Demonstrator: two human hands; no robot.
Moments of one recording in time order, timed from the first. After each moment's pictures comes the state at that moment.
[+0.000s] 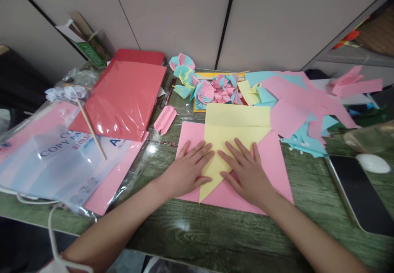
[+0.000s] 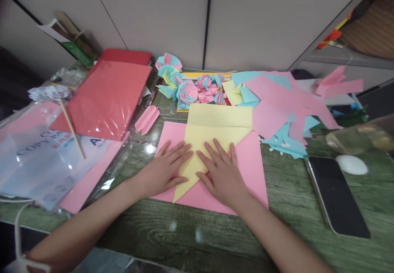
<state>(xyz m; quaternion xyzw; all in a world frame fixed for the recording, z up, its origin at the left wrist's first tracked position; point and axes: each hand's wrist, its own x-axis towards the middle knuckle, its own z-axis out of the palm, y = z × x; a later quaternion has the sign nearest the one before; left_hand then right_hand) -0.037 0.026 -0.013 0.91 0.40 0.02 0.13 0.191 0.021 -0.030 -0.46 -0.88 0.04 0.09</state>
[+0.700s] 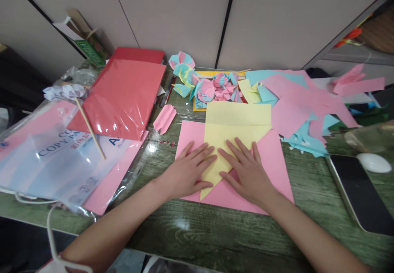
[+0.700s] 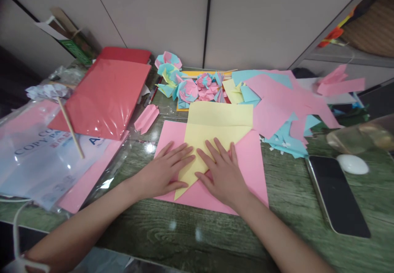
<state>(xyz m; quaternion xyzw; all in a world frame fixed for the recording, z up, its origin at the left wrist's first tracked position) -0.037 0.026 -0.010 0.92 0.37 0.01 0.15 0.191 0.023 -0.031 -0.47 -0.88 0.04 0.07</state>
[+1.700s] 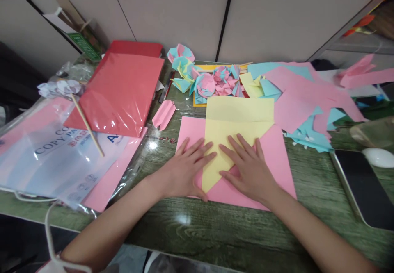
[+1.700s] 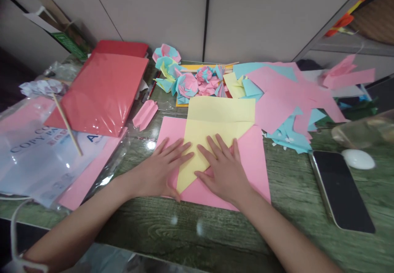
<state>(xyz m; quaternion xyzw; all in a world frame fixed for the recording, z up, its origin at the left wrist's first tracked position) -0.047 0.026 -0.011 0.92 0.35 -0.01 0.17 0.190 0.022 -0.031 -0.48 -0.87 0.04 0.06</state>
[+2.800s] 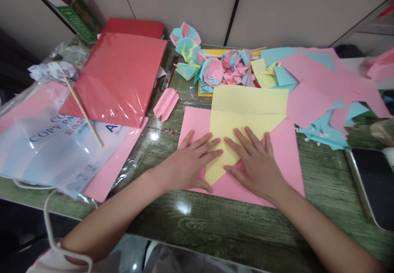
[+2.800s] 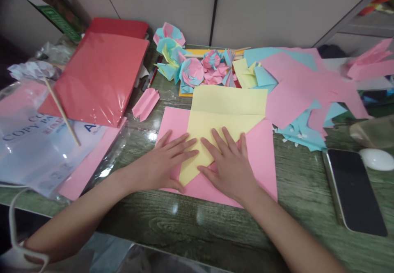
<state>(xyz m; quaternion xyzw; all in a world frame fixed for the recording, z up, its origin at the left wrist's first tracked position) -0.044 0.026 -0.008 0.92 0.34 0.00 0.18 0.189 0.022 -0.031 -0.49 -0.87 0.04 0.05</state>
